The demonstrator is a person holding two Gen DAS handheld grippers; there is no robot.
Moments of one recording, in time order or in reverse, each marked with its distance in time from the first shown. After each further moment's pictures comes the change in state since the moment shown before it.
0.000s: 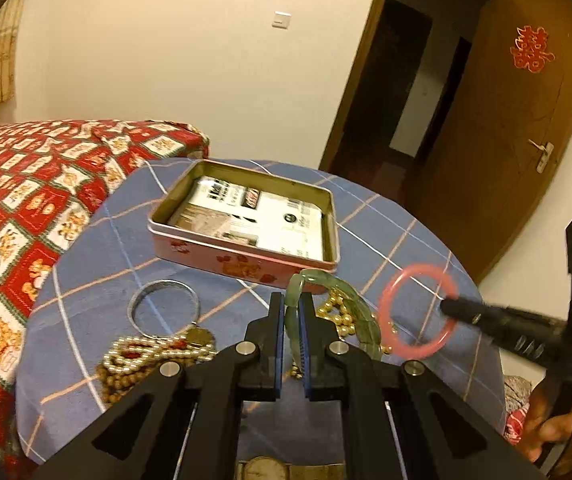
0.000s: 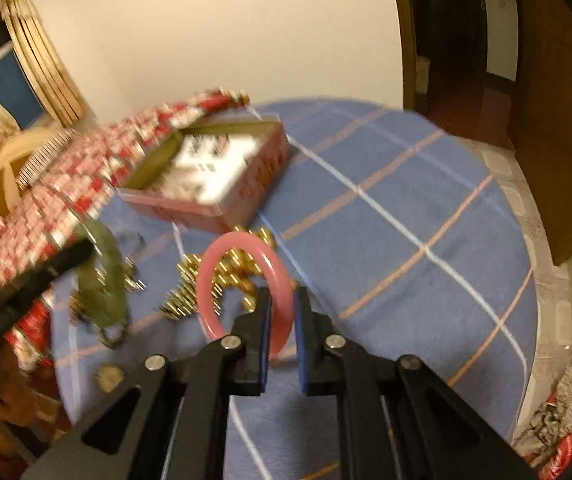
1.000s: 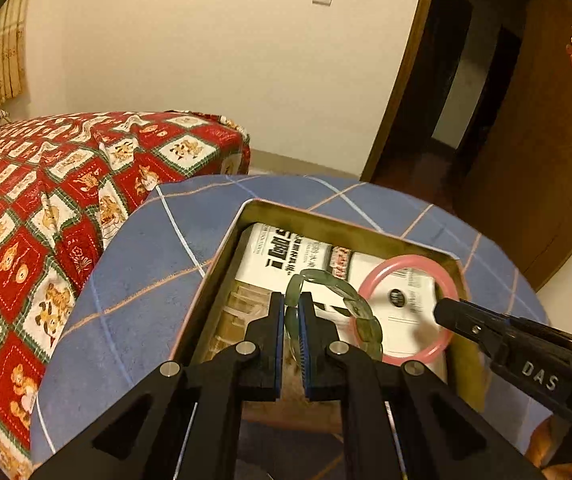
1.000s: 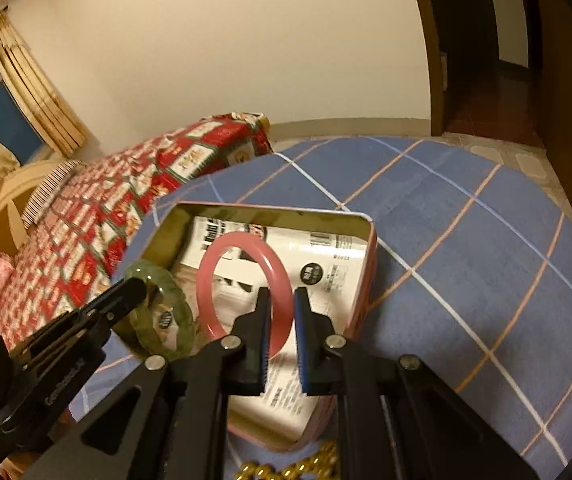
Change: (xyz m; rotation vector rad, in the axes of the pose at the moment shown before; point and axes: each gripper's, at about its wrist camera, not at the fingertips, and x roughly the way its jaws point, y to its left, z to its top) left arm 0.136 0.066 0.086 -0.017 0.082 0.137; right arm 0.134 0.036 0.103 0.056 0.032 0.035
